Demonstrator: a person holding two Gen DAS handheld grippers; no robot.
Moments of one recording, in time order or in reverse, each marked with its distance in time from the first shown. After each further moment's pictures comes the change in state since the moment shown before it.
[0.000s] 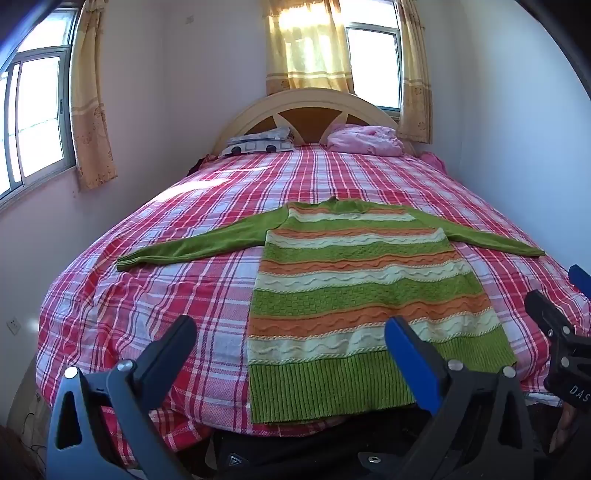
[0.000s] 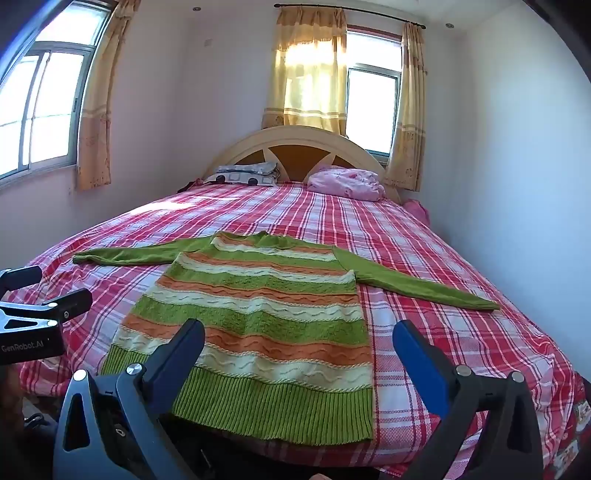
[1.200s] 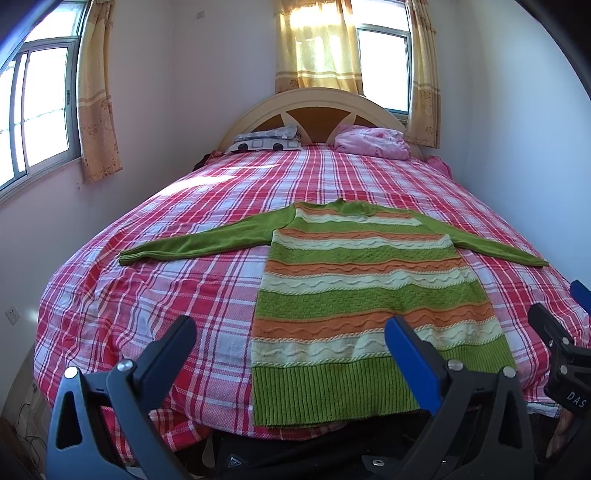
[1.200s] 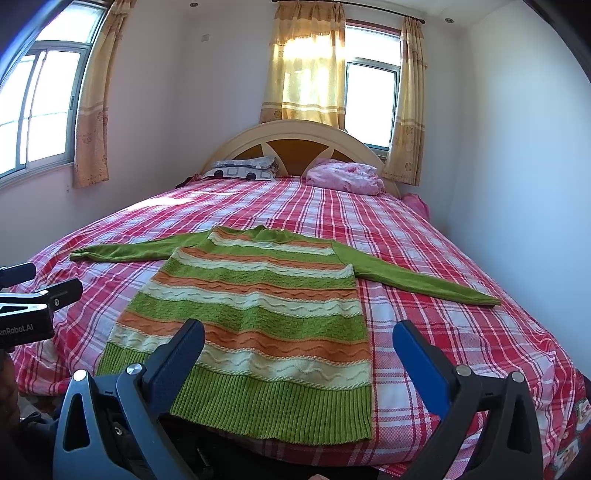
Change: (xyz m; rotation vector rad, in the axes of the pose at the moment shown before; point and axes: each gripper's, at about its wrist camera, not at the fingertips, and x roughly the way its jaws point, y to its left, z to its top) left arm 0.007 0.012 0.003 -0.052 0.013 -0.008; right arm 0.010 -0.004 -0.001 0.021 0.043 0.008
